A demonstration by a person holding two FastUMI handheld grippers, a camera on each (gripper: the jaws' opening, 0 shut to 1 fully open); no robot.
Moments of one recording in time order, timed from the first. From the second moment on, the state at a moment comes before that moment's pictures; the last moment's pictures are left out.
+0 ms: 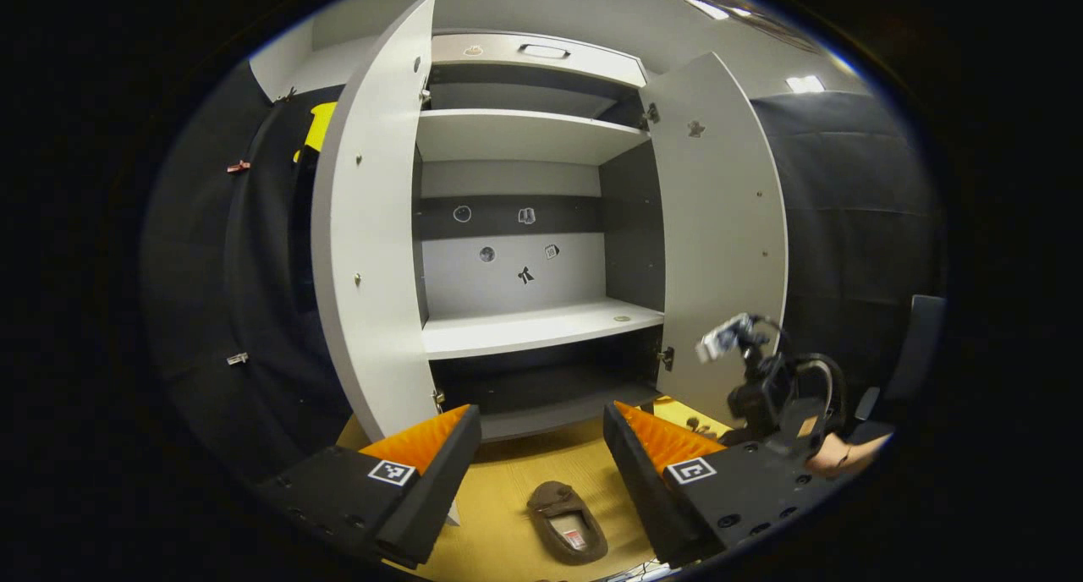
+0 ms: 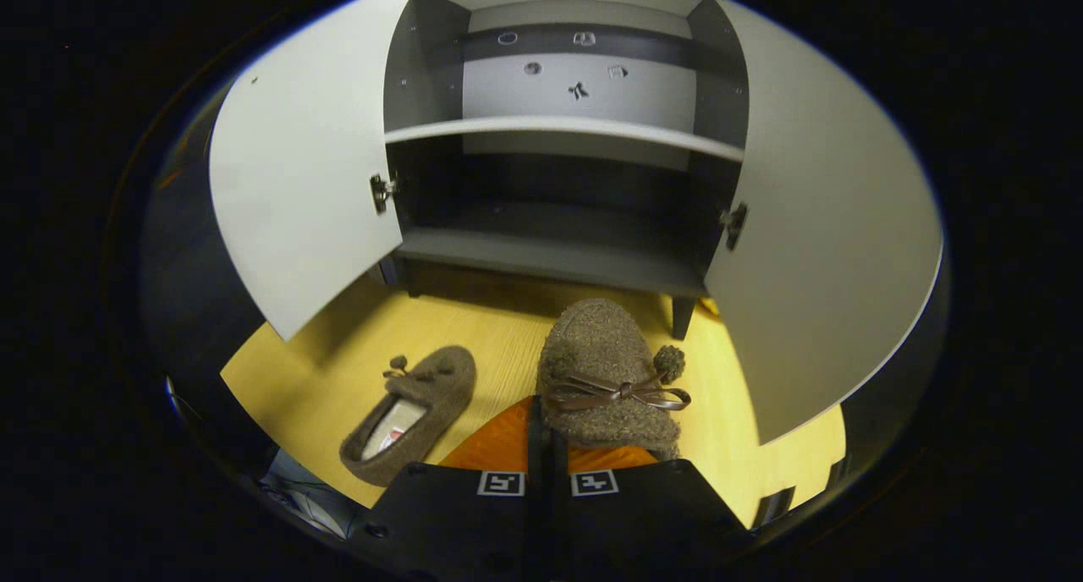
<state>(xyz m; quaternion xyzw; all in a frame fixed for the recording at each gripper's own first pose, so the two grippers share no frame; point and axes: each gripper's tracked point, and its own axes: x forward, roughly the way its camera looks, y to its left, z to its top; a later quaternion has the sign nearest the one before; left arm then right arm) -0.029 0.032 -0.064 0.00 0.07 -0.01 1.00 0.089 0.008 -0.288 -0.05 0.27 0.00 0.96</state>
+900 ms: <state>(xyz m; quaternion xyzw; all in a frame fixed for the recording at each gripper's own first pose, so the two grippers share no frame) -0.010 0.032 -0.043 -0.02 0.07 0.04 1.00 0.243 -0.003 -0.059 -0.06 0.14 0.03 0.99</state>
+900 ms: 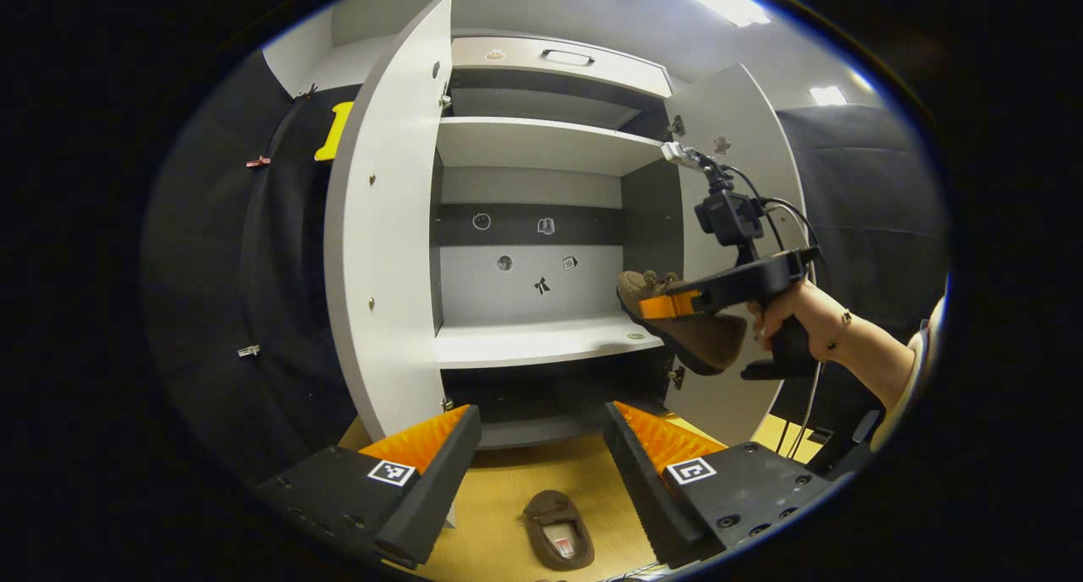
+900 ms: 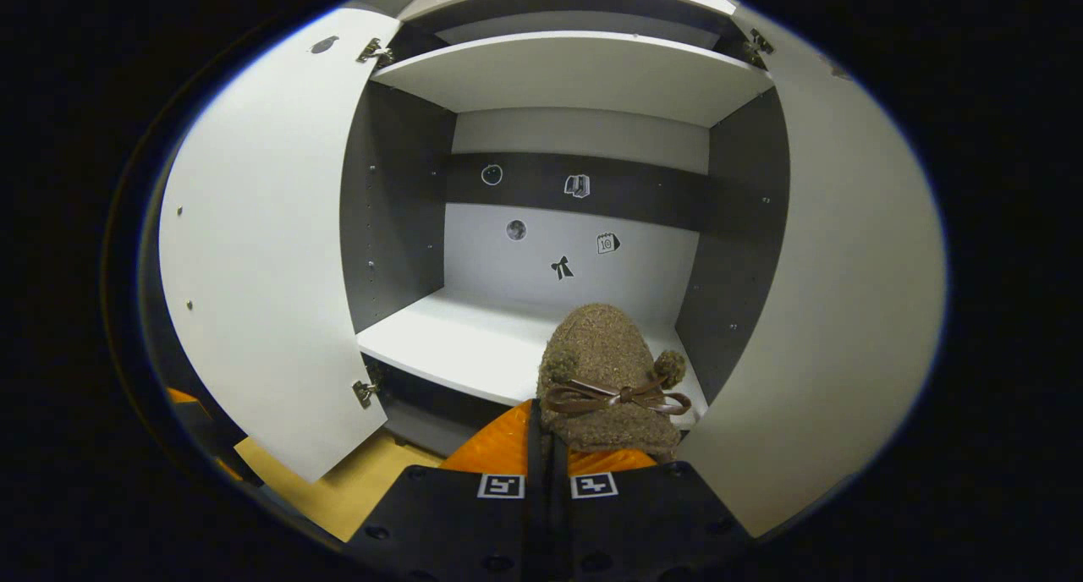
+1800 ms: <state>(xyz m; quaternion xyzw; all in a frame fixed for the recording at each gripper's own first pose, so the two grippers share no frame) 0.060 0.024 -0.058 -0.04 0.09 0.11 0.99 0.469 -0.031 -0.096 -0.08 0.22 0.00 0.97</state>
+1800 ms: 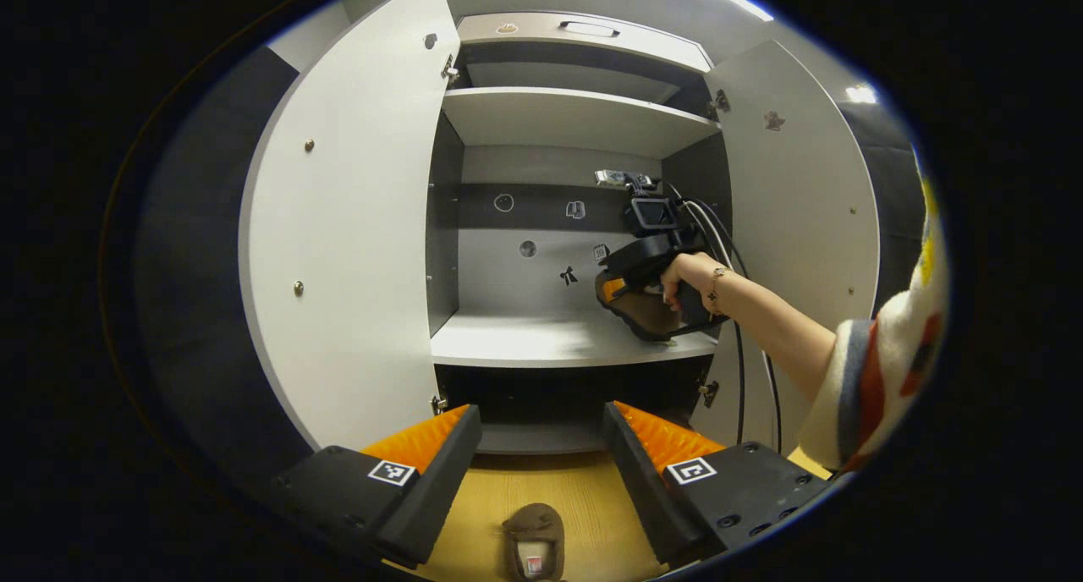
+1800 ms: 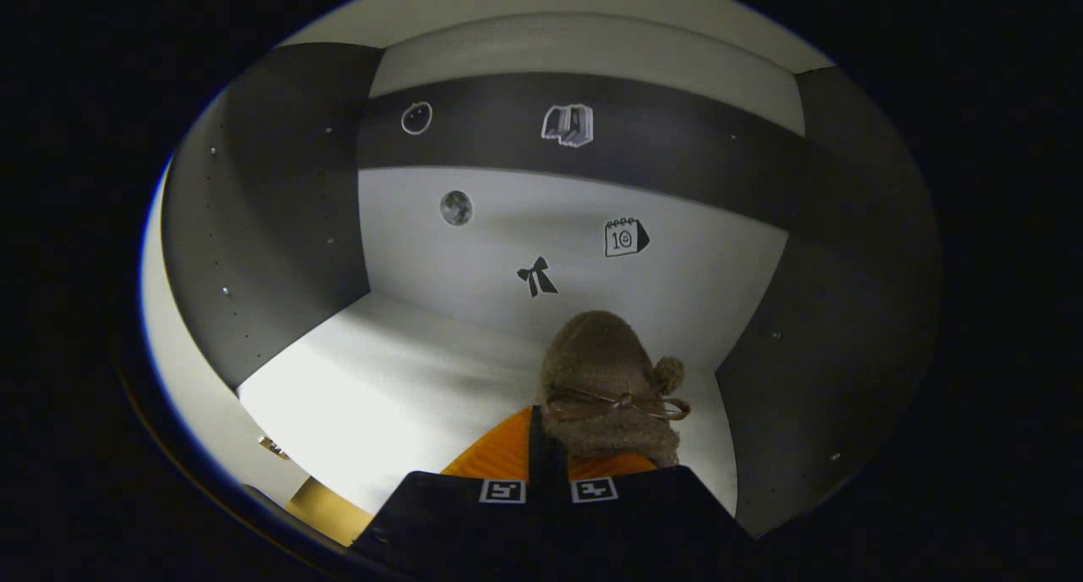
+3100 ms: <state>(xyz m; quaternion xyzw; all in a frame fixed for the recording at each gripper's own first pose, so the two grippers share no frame) 0.022 0.030 -0.092 -0.08 0.10 0.05 0.99 0.290 0.009 0.013 -0.07 0.04 0.07 0.99</state>
